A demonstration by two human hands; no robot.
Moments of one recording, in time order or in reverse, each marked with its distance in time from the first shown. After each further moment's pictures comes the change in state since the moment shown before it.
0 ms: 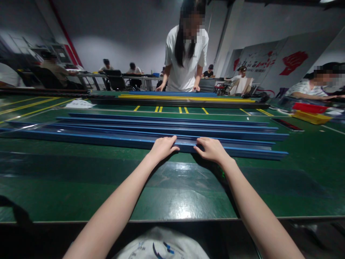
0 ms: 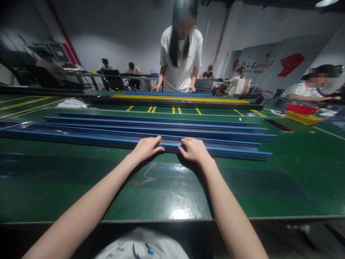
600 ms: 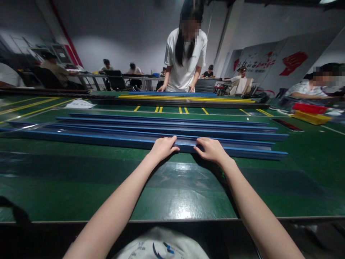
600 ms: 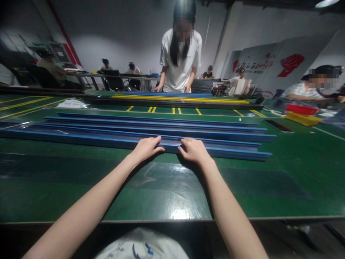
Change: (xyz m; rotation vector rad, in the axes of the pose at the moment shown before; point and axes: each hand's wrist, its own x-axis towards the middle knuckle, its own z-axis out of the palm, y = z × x) left_hand 0.000 0.001 -0.001 0.006 -0.007 0.000; right_hand 0.000 -0.001 0.001 -0.006 0.008 -0.019
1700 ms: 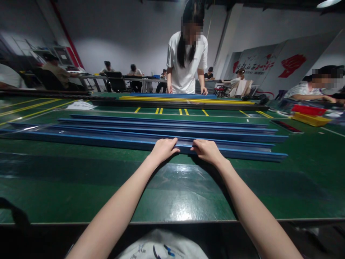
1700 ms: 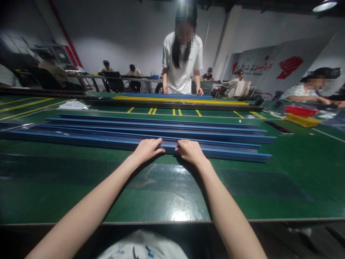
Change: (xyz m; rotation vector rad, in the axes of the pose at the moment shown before) left_hand 0.000 0.000 0.001 0.043 0.018 0.018; right_hand 0.007 -0.007 0.002 0.057 0.031 -0.040
